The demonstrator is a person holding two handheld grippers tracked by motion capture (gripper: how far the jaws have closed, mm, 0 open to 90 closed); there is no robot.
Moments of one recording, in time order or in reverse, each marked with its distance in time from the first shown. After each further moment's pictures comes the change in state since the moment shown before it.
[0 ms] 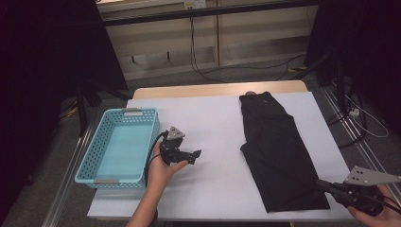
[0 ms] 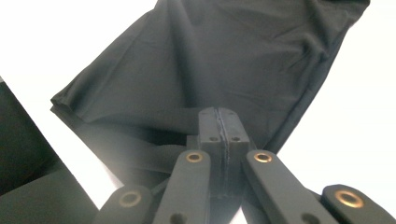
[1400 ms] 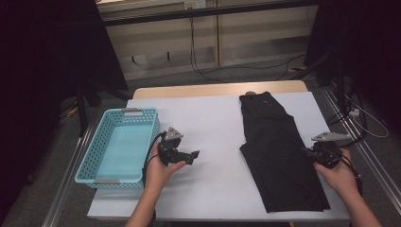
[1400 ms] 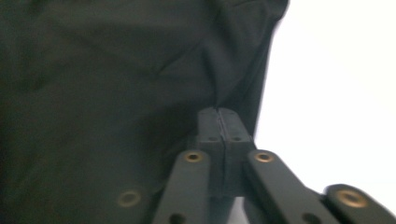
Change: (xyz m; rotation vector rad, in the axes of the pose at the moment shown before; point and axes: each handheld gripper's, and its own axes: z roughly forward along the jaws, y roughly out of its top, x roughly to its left) left arm 0.004 -0.002 -0.003 0.012 0.003 0.008; right arm -0.060 0.043 0.104 0.107 -0.245 0.136
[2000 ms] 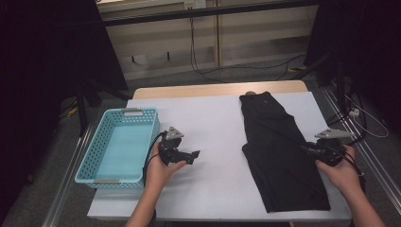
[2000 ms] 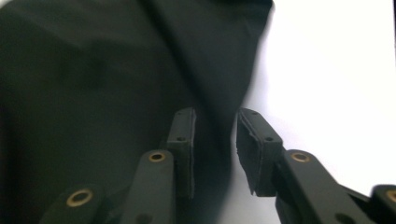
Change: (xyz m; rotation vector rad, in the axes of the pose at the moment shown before) left arm 0.000 0.001 0.001 0.005 0.000 0.004; right arm -0.002 0.010 -0.008 -0.038 -0.034 0.002
